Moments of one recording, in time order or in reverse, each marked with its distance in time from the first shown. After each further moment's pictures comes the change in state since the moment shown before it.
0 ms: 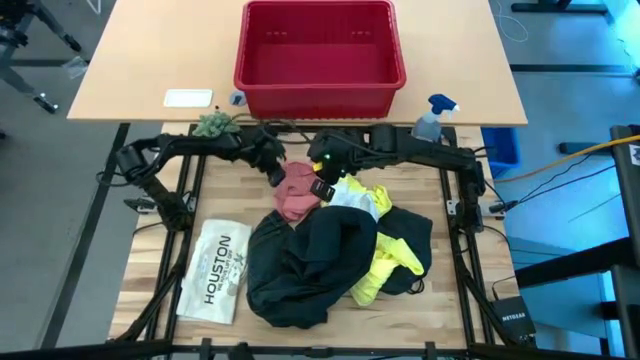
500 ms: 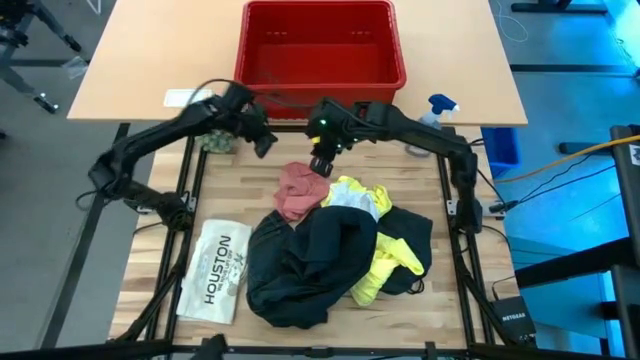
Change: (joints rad) left arm 0.103 -0.264 0.310 -0.393 0.053 0.093; right arm -0.190 0.061 0.001 0.074 -0.188 -0.199
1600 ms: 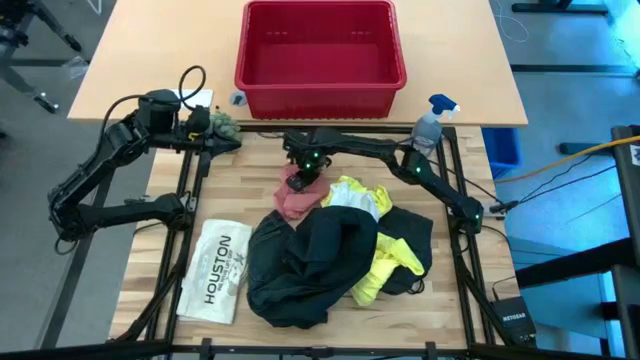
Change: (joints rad) left arm -0.059 -0.514 0.009 -0.154 0.119 0.024; right arm -0.084 0.502 -0.001 0.123 -0.337 0.335
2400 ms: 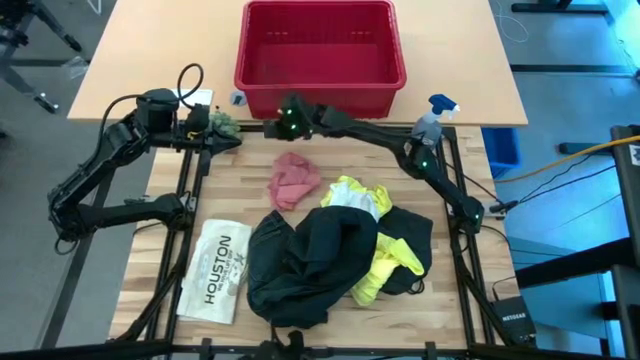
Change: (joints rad) left arm 0.000 0.000 0.000 0.039 -0.001 0.016; right arm -0.073 -0.051 0.102 0.522 0.213 0.526
